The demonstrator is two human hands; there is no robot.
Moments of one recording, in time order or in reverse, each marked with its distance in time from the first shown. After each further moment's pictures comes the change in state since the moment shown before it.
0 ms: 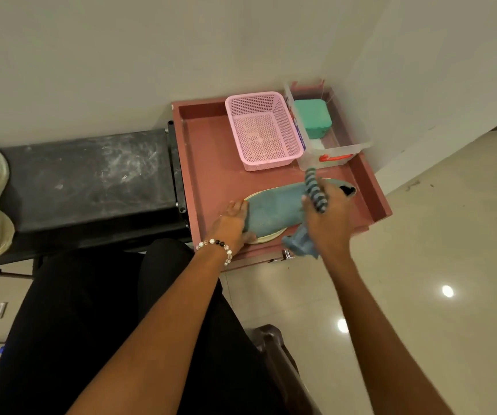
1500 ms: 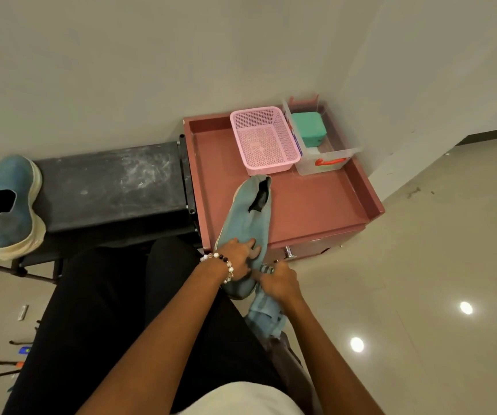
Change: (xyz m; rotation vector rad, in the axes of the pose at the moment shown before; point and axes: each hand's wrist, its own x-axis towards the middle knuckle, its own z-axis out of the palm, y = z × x) left_hand -0.059 0.013 0.008 0.372 -0.351 0.160; right_hand -0.119 0.012 0.034 -0.044 -0.641 0.587
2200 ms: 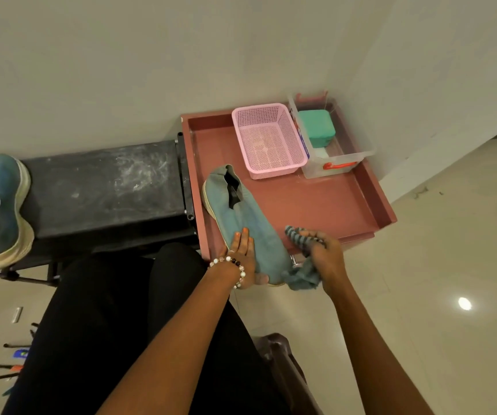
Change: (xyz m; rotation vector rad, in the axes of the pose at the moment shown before) left_hand 0.032 -0.004 0.006 -0.192 -0.064 -0.214; right_hand 0.060 -0.008 -0.071 0.483 0.197 -0.182
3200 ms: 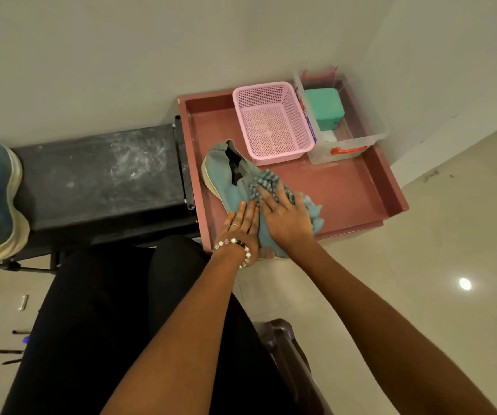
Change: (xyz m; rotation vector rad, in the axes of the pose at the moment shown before) left_hand 0.029 -0.009 -0.006 0.131 0.157 0.005; right_hand 0.027 -0.034 0.067 -1.732 -0.287 -0.689
